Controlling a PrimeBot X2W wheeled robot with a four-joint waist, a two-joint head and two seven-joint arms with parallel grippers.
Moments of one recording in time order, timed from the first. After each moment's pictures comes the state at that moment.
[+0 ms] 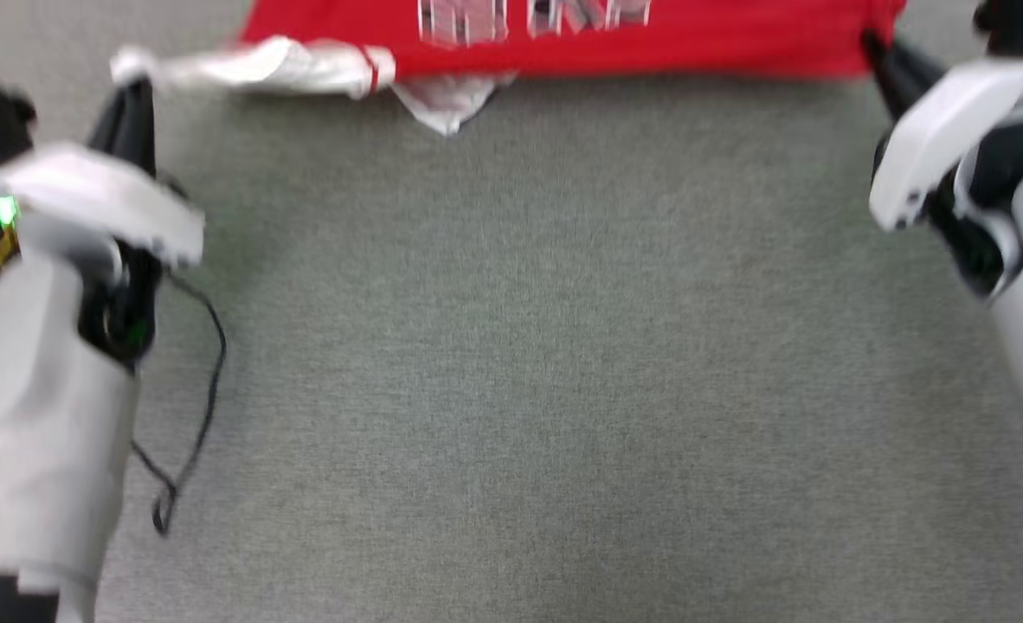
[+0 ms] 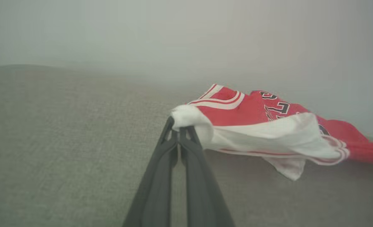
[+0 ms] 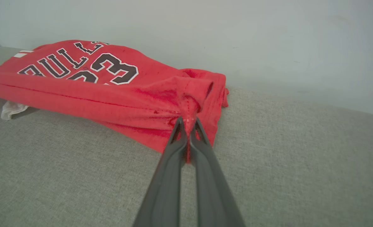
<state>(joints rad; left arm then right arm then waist) -0.90 0.39 -0.26 0.78 -0.75 -0.11 -0.17 -1.02 -0.33 0.39 0.81 0.48 0.13 0.06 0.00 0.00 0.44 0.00</state>
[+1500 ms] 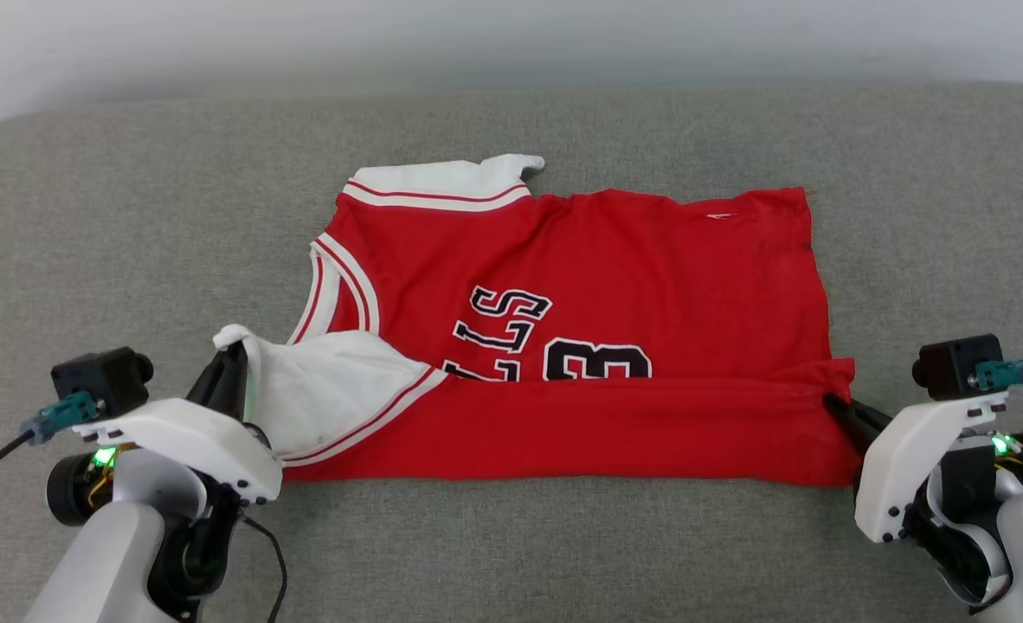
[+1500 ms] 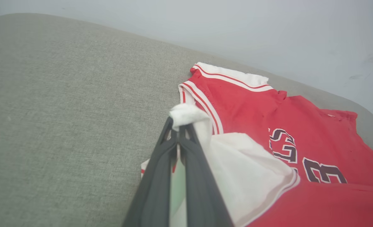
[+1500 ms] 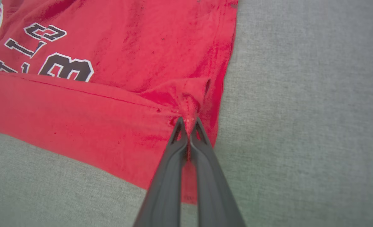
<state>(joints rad) -0.26 0.43 -0.28 0.18 -0.80 0.14 0.00 -0.24 -0.30 0.12 0.23 0.43 0.13 0.44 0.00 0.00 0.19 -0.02</state>
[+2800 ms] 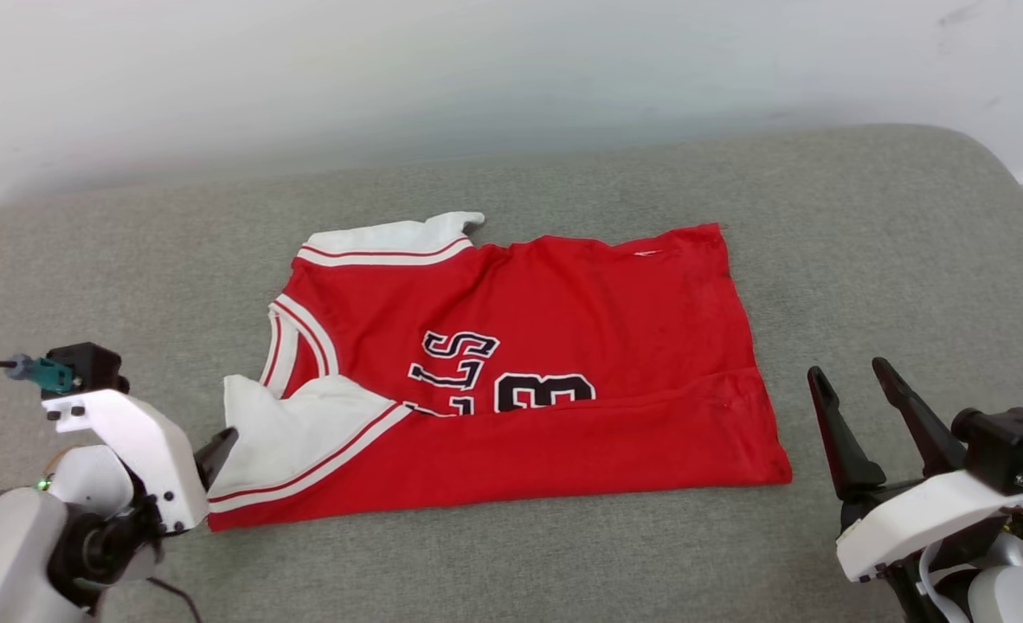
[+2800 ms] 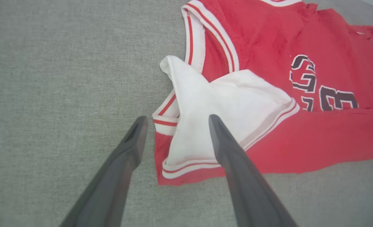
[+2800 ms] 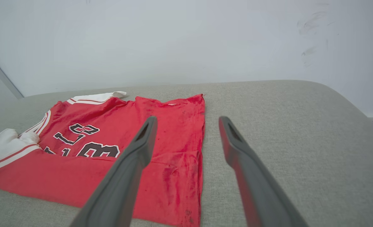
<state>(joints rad) -0.34 0.60 -0.35 0.32 -0.94 0.08 0.50 -0.09 -0.20 0.07 0.09 0.31 0.13 -0.04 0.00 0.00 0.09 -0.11</state>
